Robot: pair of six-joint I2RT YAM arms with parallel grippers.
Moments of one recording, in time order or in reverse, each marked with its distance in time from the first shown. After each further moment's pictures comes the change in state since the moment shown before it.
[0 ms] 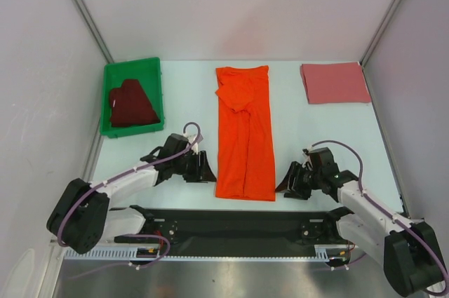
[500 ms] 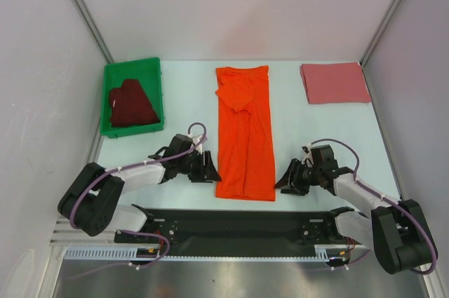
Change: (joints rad) left arm -0.008 0.159 -0.022 0.199 0.039 -0.043; right arm -0.101 0.174 -0.028 0.182 -0.108 -0.045
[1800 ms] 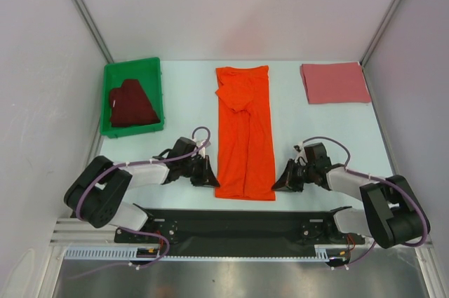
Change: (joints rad) left arm -0.030 0.074 -0.018 0.054 0.048 -0.033; right arm 0.037 0.196 0.003 0.192 -0.066 -0.001
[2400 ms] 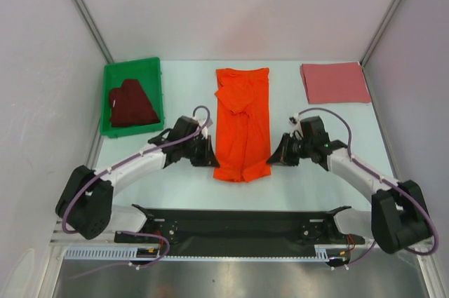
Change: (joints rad) left arm -0.005 -0.130 0.242 -0.362 -0.124 0.092; right arm 0.066 -0.086 0.277 -0.219 0.092 -0.036
